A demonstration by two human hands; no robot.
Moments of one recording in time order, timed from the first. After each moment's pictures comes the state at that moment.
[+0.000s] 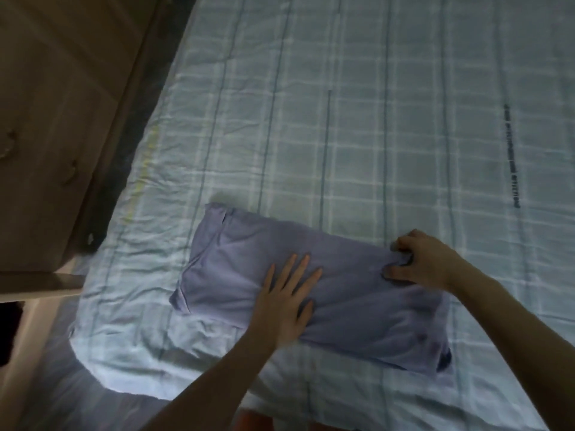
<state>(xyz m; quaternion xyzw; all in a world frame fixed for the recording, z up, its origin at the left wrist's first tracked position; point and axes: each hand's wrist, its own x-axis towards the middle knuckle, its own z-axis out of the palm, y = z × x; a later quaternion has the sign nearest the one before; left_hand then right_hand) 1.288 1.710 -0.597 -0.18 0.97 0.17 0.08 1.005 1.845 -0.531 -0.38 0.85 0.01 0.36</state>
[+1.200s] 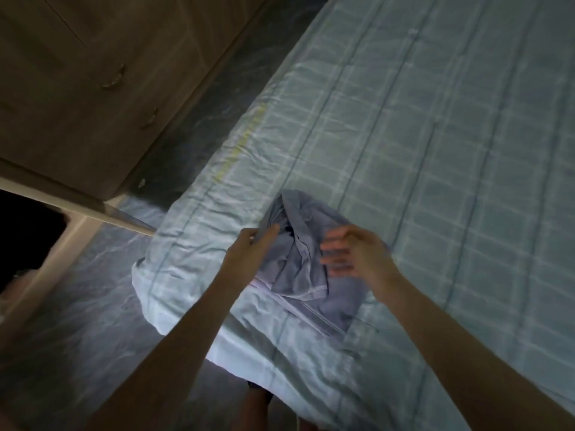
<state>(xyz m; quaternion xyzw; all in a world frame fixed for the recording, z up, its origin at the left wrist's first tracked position) 1.367 1.580 -0.509 -0.66 0.44 0.60 -0.06 1.182 1.666 -0.488 -0.09 0.71 -0.39 0.59</state>
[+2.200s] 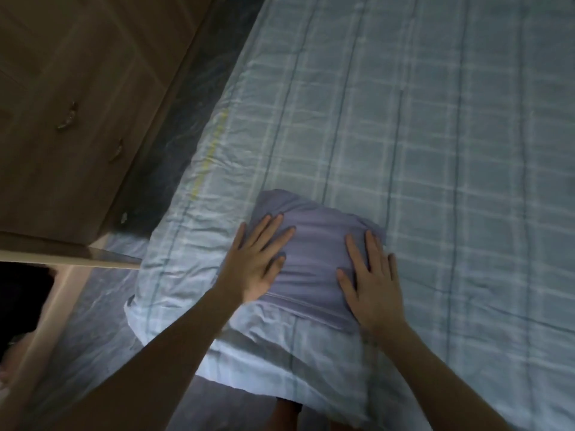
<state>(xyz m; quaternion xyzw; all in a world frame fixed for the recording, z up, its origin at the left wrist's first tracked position) 1.380 1.568 -0.588 -0.24 0.96 0.12 0.04 1.212 1.761 -0.586 -0.42 0.88 -0.13 0.16</state>
